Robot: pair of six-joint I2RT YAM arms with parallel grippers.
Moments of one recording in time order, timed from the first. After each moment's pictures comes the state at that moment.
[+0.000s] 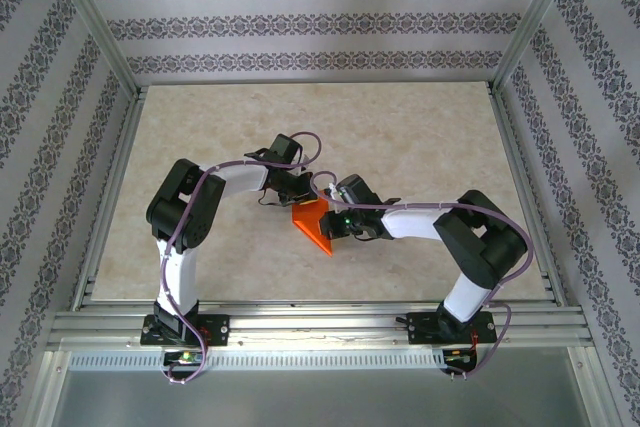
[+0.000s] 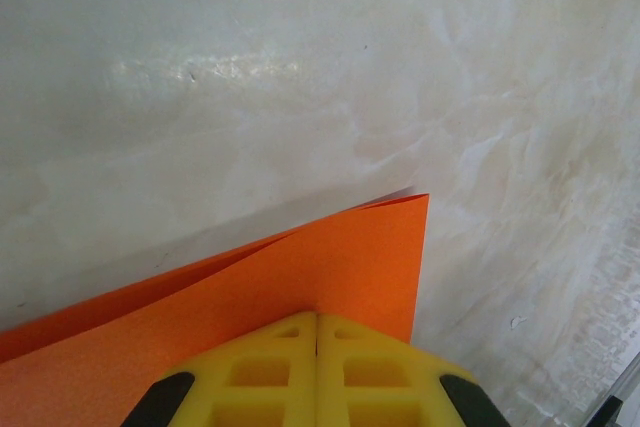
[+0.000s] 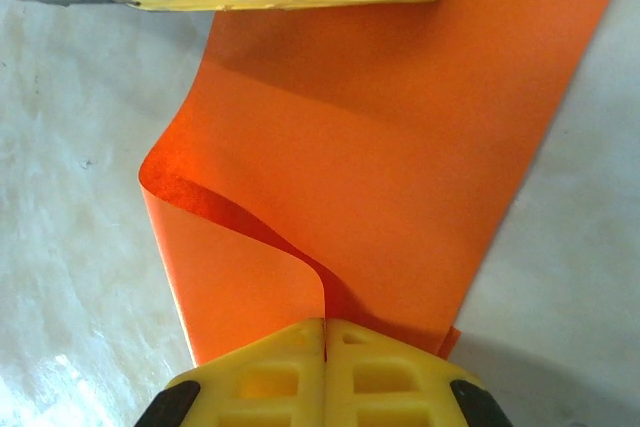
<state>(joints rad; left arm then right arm) -0.47 2.02 1.24 -0.33 0.51 -0.66 0.70 1.69 0.74 0.02 -0.35 0.52</state>
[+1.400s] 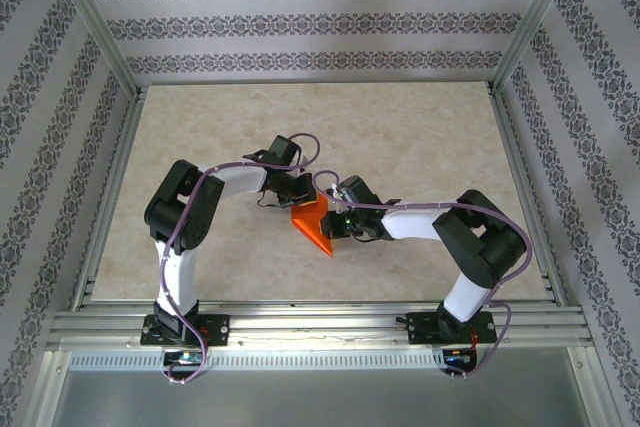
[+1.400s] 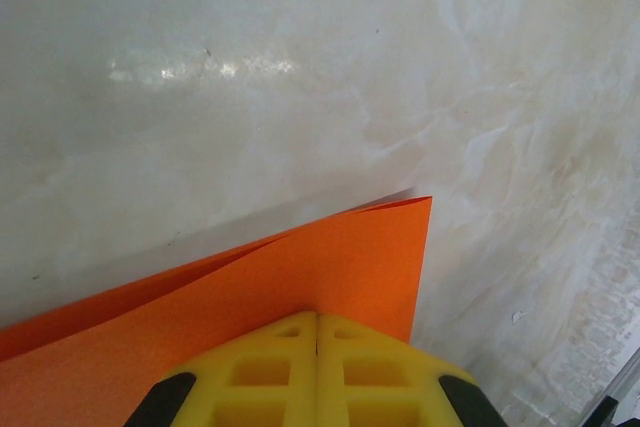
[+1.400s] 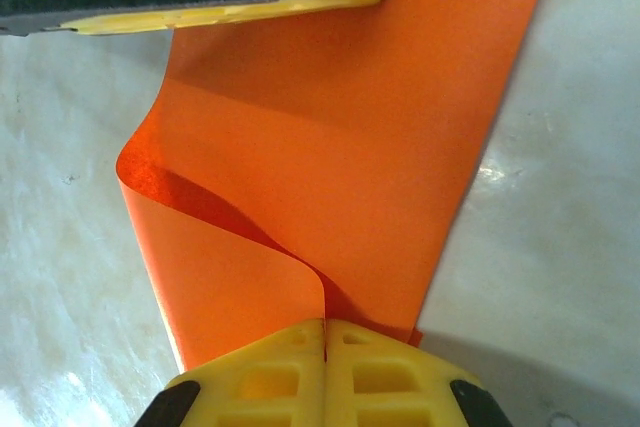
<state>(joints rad) -0.47 2.00 1.21 -0.31 0.51 -0.68 0.70 1.70 0.73 0.04 -0.33 0.57</state>
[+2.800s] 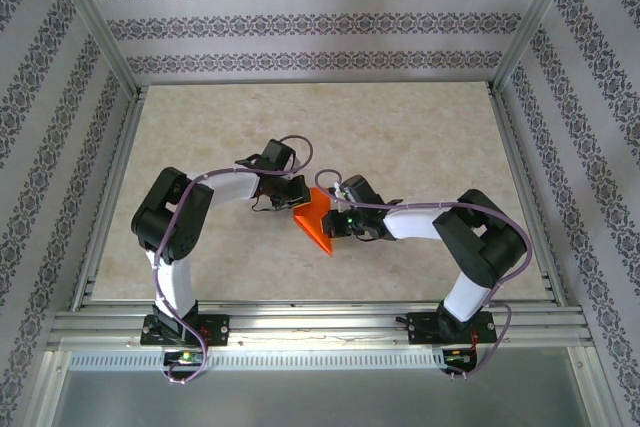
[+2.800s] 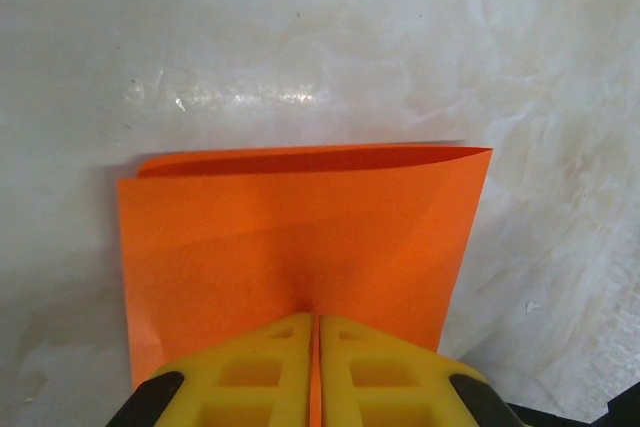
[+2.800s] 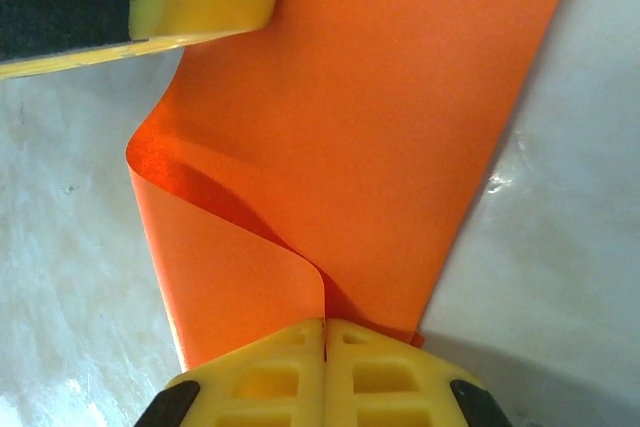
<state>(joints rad) -0.47 1.90 1.11 -0.28 0.43 -0.72 0.67 1.70 0.71 0.07 -0.34 0.56</state>
